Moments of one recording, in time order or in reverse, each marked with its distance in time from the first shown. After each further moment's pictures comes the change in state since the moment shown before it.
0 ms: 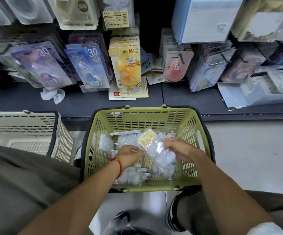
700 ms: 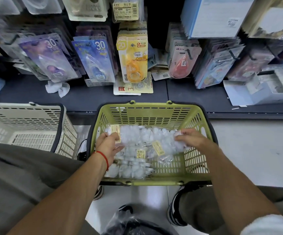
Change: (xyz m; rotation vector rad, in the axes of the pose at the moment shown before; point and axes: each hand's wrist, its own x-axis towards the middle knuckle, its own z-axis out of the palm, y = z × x) left_hand -0.006 -0.005 -0.052 -0.764 0.358 -0.064; right_hand -0.016 -0.009 -0.028 -0.283 0.289 -0.008
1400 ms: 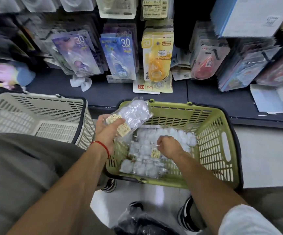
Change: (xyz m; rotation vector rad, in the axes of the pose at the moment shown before) left_hand -0.011 0.043 -0.038 -0.035 -0.003 0.267; right_hand 0.045 -0.032 0.136 -0.637 0.011 -0.230
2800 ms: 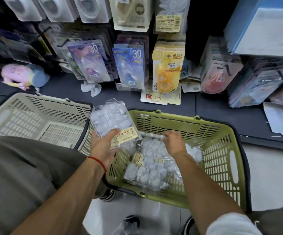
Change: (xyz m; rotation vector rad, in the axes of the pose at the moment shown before) left_hand 0.010 -0.016 -0.022 -0.309 0.003 -0.007; right_hand 0.048 -0.003 -0.023 0.039 0.275 -0.057
